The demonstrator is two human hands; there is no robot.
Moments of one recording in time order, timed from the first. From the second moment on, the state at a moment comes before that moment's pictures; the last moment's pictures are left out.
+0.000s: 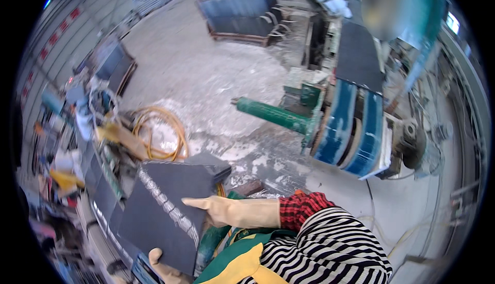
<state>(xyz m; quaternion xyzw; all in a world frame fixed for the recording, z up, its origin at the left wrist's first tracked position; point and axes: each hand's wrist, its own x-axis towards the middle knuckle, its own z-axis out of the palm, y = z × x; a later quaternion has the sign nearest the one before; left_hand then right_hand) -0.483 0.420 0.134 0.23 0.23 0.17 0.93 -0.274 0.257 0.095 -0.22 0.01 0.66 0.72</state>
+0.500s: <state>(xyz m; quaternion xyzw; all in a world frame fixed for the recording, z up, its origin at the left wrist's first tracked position) -0.142 0.111 0.064 0.52 0.21 -0.21 0.80 -0.246 -0.101 0.082 -0.52 0.31 0.08 0.79</state>
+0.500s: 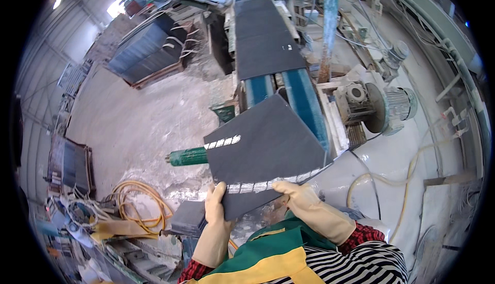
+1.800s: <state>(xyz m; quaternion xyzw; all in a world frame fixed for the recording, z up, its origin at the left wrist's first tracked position) 0.020 0.000 -0.017 0.57 0.16 -0.38 0.72 -0.065 -0.199 -0.046 -0.07 0.38 -0.18 0.90</state>
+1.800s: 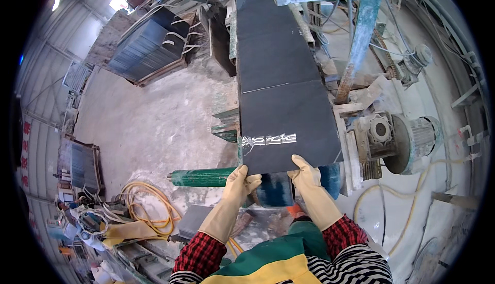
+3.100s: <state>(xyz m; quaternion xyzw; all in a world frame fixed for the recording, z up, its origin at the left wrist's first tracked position) -0.443 0.562 -0.059 0.71 0.39 0.46 0.36 -0.127 0.192 -0.034 -0.27 0.12 0.37 0.88</state>
